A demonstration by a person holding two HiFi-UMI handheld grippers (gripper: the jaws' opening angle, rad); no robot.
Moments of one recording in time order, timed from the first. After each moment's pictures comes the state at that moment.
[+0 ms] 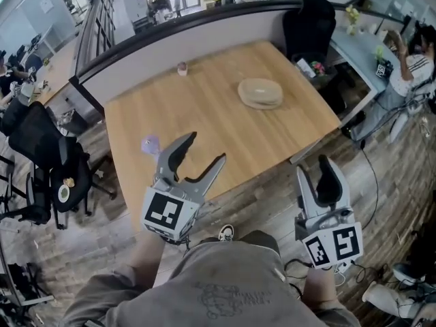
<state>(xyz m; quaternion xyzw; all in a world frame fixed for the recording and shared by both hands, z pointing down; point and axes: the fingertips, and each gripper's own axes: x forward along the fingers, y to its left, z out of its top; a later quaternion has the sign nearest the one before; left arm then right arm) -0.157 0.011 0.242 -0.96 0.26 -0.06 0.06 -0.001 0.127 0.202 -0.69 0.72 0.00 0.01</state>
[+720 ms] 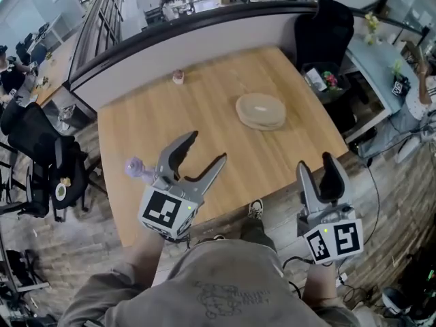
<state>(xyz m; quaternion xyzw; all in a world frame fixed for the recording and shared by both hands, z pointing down) -0.055 -0.104 0.263 -0.96 0.29 -0.05 0.06 0.123 -0.008 0.231 -0.67 0.74 -0.02 0.00</state>
